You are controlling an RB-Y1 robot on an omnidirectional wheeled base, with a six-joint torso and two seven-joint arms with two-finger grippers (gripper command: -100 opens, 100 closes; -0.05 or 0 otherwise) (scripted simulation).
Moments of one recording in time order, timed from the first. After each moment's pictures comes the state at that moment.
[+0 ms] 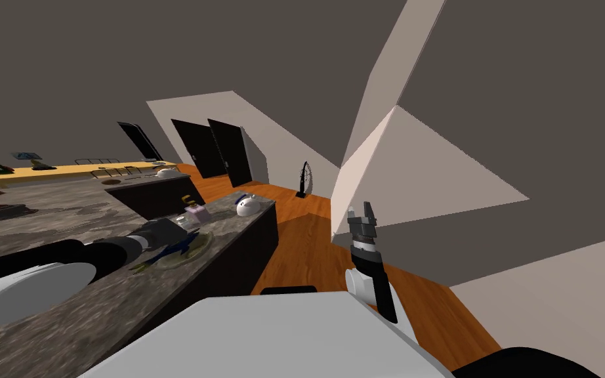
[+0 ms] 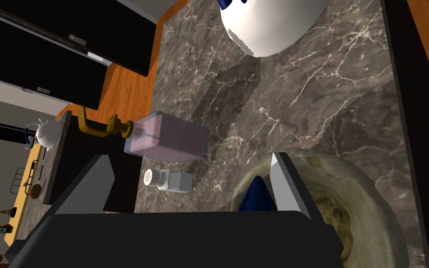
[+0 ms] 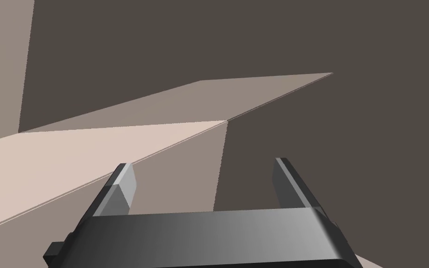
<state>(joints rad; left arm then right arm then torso) 0.34 0.43 0.77 -2.23 0.87 1.03 0.49 0.51 0.00 -0.04 -2.31 -0.01 -0.43 -0.12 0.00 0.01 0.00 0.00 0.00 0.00</state>
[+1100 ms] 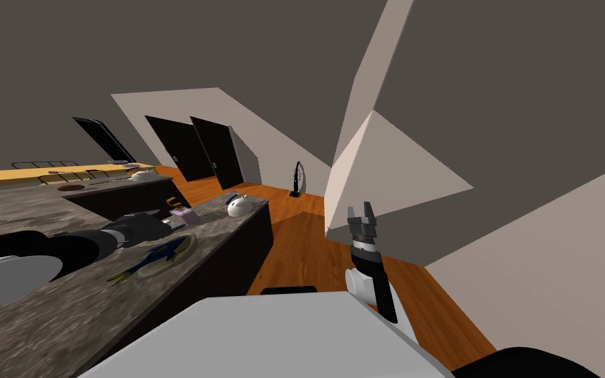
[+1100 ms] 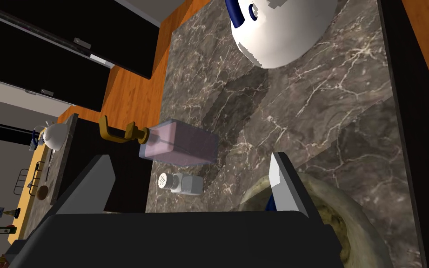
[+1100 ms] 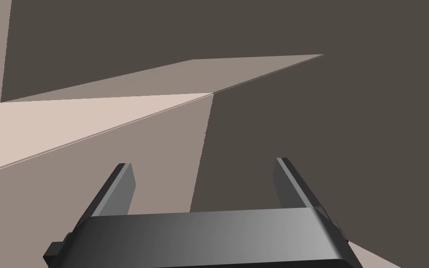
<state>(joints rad) 0.31 0.53 0.87 -2.19 0.88 1.10 0.58 0.52 0.00 -0.04 -2.31 -0.01 -0.43 -0.12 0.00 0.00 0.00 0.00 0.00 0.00</state>
